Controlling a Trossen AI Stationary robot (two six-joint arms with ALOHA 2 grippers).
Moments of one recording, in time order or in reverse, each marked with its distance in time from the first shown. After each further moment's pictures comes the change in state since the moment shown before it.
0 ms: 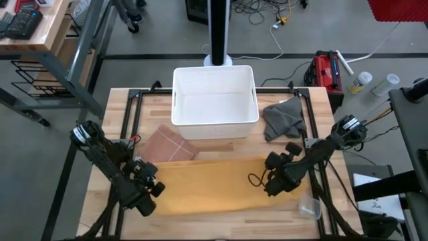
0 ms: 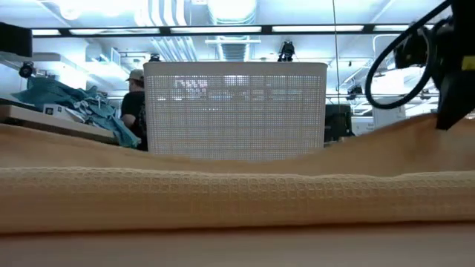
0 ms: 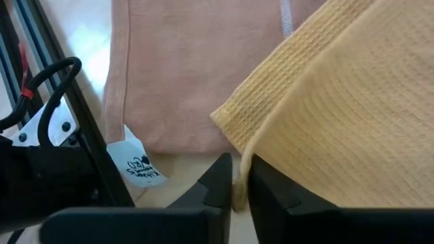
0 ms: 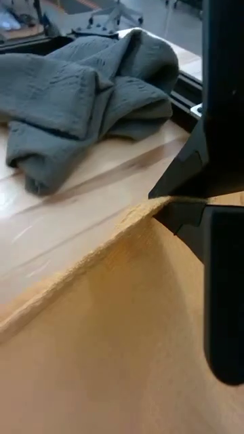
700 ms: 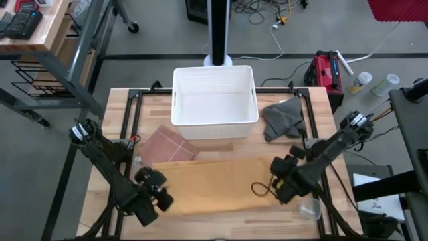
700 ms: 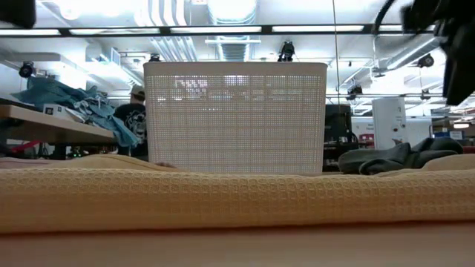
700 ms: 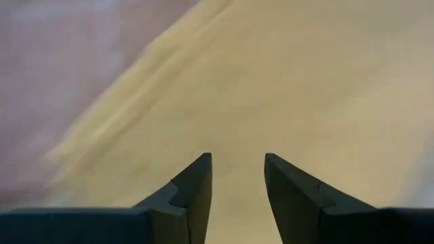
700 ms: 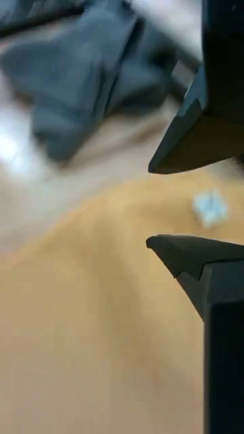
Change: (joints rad) left arm 0.006 -0.029 0.147 0.223 -0.161 0.141; right arm 0.123 -0.106 0.142 -0.073 -0.031 0.025
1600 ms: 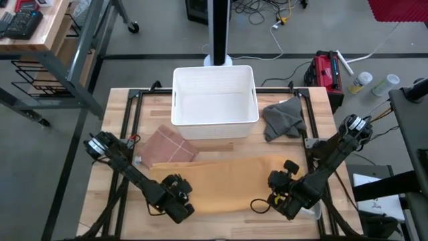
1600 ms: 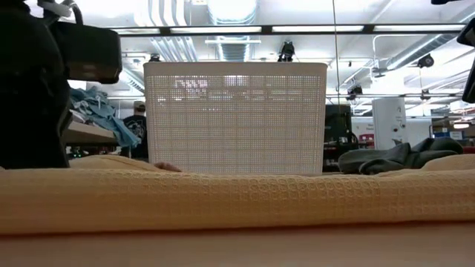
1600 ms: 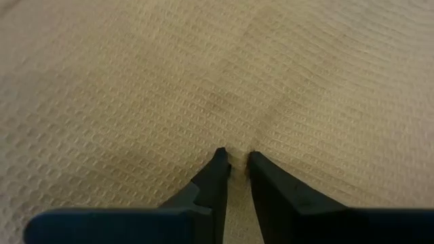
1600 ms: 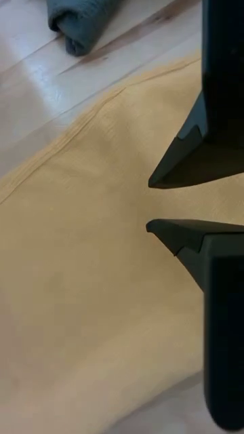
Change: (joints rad) left arm 0.187 0.275 -0.013 0.501 0.191 0.411; right arm 0.125 0.050 -0.040 0.337 0.079 0.090
